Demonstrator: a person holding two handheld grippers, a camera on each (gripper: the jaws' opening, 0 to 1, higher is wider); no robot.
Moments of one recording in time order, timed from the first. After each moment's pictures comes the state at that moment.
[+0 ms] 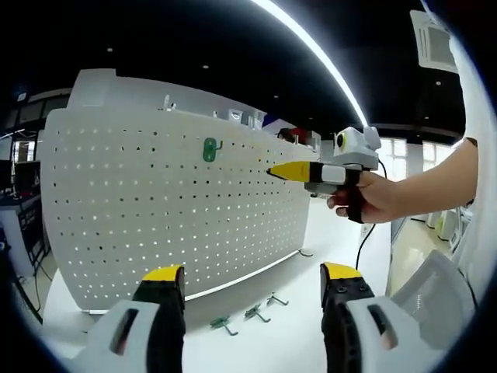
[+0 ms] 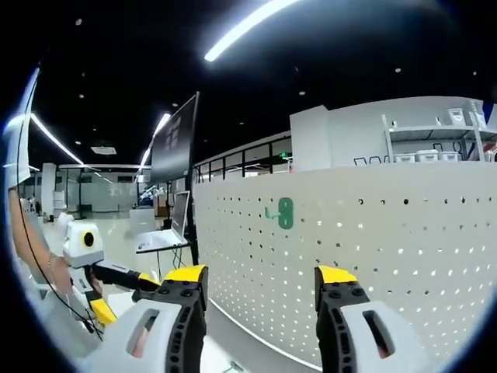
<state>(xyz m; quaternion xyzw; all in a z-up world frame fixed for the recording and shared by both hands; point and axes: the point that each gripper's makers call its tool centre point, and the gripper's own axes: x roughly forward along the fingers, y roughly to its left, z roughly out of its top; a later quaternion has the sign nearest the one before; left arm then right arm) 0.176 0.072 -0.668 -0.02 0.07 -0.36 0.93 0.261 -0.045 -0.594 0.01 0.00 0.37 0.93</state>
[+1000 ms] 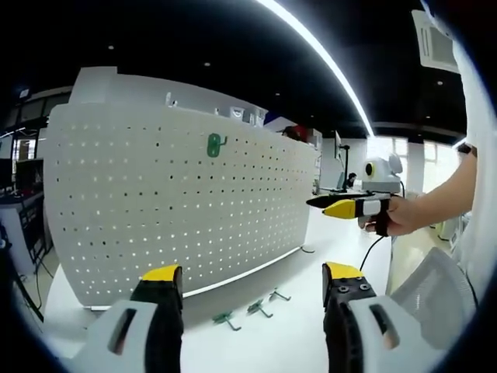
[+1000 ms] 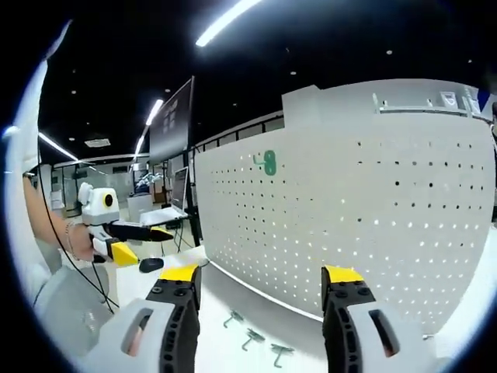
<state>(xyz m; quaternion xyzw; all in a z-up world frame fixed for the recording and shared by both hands) 0.176 0.080 -0.675 -0.02 0.08 -0.36 0.93 0.214 -0.102 -0.655 0.00 0.06 0.36 0.93</state>
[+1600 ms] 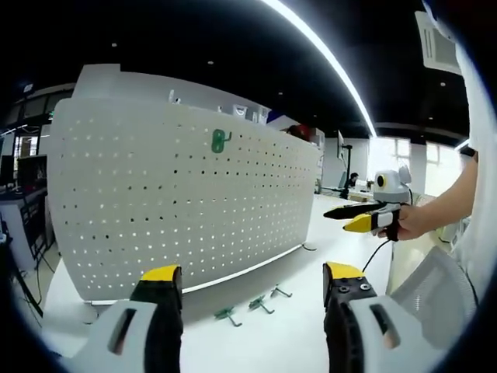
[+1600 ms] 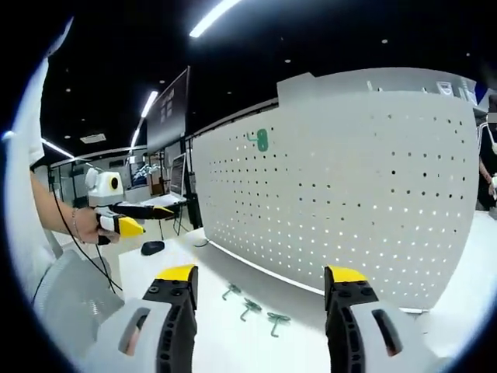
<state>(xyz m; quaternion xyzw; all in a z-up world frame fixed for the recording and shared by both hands) 0.176 0.085 -0.682 -0.03 0.08 -0.35 0.93 0.190 -0.131 -0.687 0.00 0.10 0.35 0.93</state>
